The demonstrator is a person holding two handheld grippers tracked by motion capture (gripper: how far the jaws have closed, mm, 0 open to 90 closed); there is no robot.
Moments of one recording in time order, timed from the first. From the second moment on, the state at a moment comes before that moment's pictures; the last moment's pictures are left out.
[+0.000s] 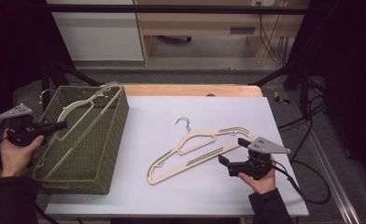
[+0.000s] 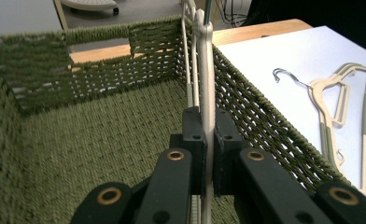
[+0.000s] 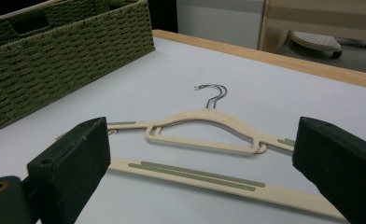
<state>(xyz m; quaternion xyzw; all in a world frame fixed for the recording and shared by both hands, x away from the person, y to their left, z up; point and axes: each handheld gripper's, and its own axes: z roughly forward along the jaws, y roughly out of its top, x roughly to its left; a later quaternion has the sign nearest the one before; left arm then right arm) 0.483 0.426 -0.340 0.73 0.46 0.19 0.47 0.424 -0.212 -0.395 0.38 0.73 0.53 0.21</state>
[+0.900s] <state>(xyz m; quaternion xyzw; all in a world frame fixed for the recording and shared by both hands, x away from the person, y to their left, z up) 0.495 0.417 -0.354 0.78 0.45 0.18 0.40 0.424 -0.211 -0.396 0.37 0.74 0.52 0.21</state>
